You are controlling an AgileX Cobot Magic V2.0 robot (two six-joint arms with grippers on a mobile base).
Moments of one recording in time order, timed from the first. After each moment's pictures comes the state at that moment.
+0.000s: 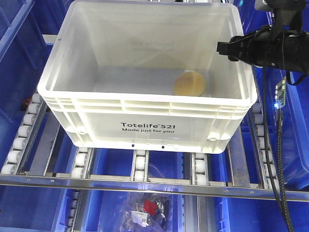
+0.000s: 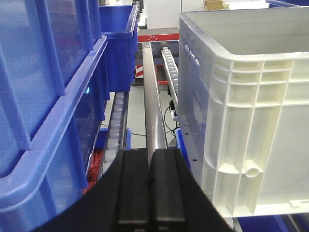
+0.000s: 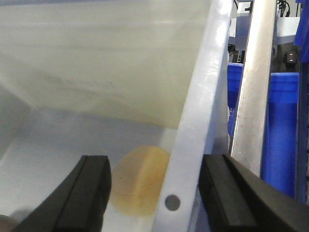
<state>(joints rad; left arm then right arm) -0.08 -0.01 0.03 -0.11 0.10 0.07 0.14 1.48 -1.04 0.92 0.28 -0.80</state>
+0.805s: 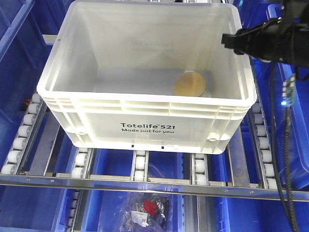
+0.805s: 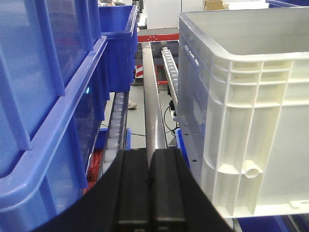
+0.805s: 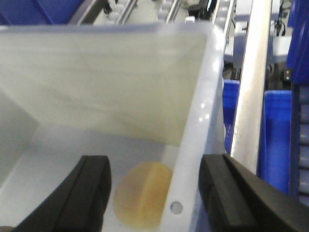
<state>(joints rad) -0.08 -0.01 0.03 -0.11 0.10 0.07 0.13 1.41 -1.03 0.92 0.28 -0.80</state>
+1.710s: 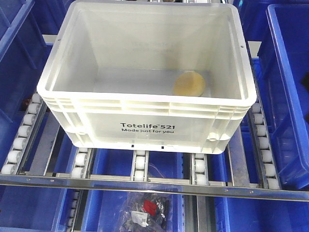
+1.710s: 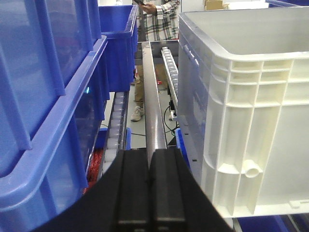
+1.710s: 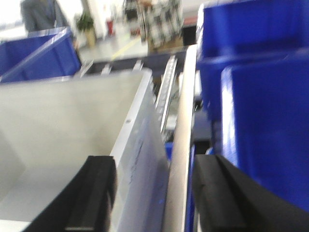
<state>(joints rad) -0.08 -0.01 0.03 -0.11 0.10 0.07 0.06 0.54 -0.42 0.94 0.09 -0.80</state>
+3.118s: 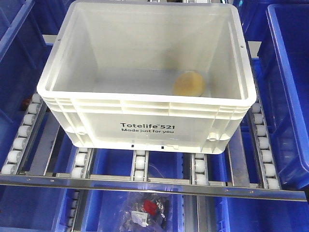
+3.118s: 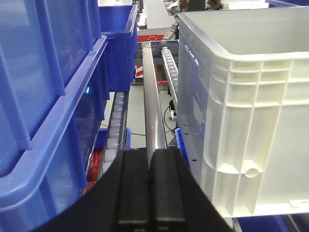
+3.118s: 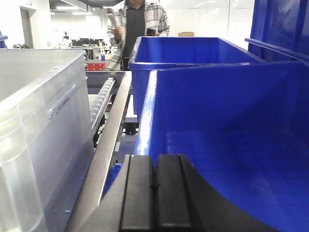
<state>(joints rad) -0.08 -0.01 0.03 -0.11 0.10 0.07 -0.07 0.03 0.03 -0.03 -0.03 0.00</state>
